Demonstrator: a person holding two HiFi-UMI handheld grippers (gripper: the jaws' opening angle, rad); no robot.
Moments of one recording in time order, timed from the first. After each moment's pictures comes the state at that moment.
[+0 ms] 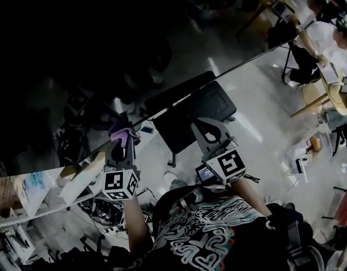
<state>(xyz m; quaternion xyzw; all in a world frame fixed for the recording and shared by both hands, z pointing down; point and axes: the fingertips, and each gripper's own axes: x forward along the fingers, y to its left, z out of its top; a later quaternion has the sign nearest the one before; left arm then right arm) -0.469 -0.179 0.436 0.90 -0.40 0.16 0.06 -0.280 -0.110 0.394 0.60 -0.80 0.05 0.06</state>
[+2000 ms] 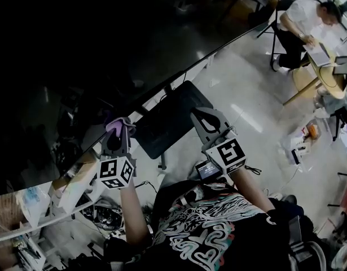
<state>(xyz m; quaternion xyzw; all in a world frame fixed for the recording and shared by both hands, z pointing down) -0.301 -0.185 0.438 0.91 -0.37 0.15 0.07 -0.105 -0.078 0.399 0.63 -0.77 0.05 0.05</state>
